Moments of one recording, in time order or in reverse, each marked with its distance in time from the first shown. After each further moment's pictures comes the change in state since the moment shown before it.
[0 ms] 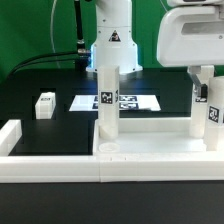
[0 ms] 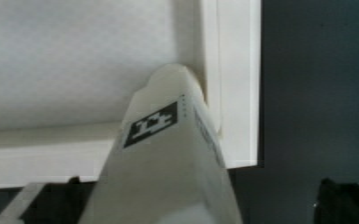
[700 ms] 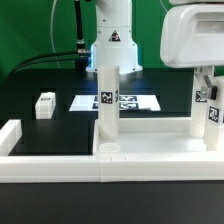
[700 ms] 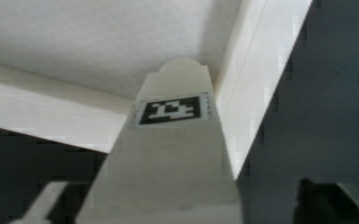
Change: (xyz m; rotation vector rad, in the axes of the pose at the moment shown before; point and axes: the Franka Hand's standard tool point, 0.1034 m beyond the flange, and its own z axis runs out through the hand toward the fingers) arm 0.001 0.004 0.000 -0.024 0.003 -0.279
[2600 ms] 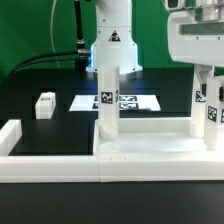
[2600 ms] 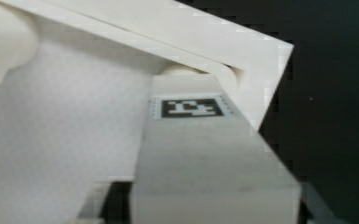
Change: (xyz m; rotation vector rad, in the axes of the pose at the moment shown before) arm -0.007 0.015 0.001 0.072 -0.044 1.681
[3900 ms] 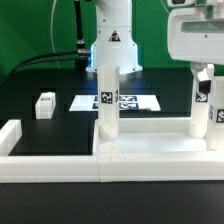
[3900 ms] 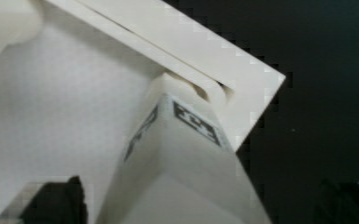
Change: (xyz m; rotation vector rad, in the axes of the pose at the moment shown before) arm -0.007 -0.009 -0.002 -0.035 0.009 -0.410
